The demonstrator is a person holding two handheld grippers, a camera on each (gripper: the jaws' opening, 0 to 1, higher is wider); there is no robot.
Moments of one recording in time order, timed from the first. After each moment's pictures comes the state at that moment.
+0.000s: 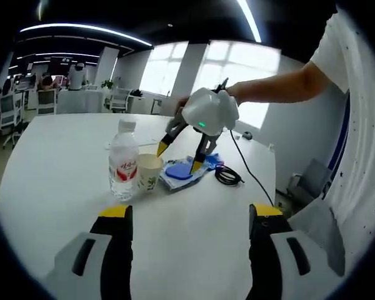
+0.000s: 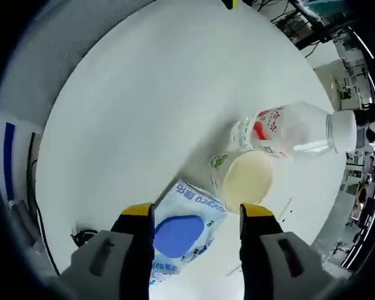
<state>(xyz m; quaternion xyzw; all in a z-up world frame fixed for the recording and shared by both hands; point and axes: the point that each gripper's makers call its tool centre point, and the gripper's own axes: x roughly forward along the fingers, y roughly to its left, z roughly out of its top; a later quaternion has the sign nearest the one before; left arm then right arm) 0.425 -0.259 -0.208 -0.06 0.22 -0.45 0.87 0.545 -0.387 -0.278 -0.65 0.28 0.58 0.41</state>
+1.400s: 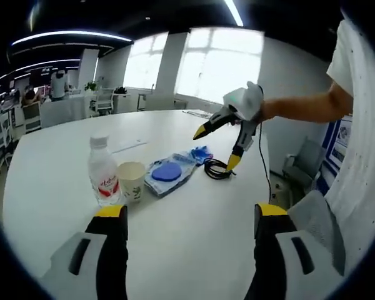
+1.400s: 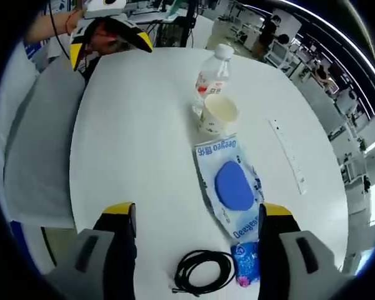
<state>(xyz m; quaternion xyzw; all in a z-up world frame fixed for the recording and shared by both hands) 0.420 -0.294 -0.188 0.00 0.23 -0.49 0.84 0.473 -0.496 -0.235 -0.36 0.36 0.45 0.74</state>
